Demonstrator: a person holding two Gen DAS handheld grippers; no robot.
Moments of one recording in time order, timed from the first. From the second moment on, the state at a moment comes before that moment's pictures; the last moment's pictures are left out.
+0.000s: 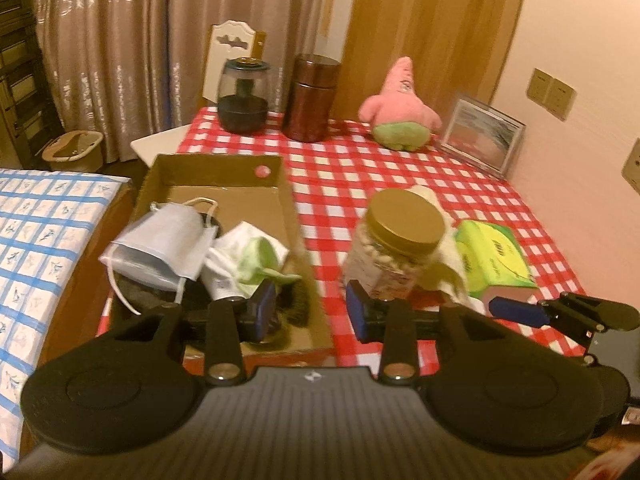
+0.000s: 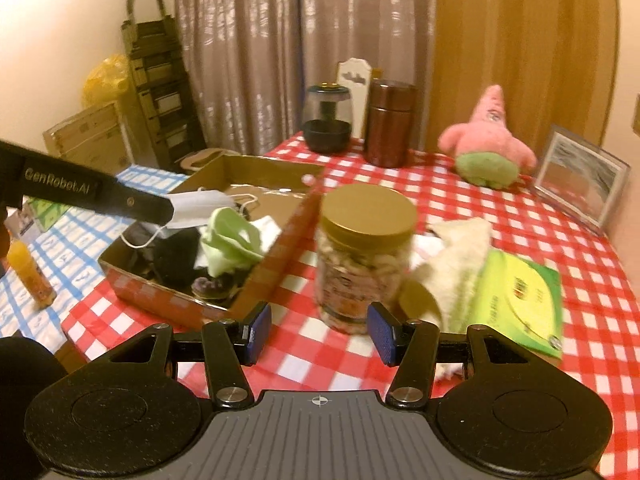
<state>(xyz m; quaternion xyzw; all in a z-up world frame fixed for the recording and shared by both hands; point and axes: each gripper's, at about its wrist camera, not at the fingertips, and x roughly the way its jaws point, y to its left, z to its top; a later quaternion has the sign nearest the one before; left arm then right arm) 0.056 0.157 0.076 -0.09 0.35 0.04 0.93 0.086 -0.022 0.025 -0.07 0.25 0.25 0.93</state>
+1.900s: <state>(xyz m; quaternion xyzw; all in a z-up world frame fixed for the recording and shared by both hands) 0.214 0.138 0.085 0.08 0.37 -0.14 0.92 0.212 -0.045 -0.025 -0.41 0.26 0.32 0.81</state>
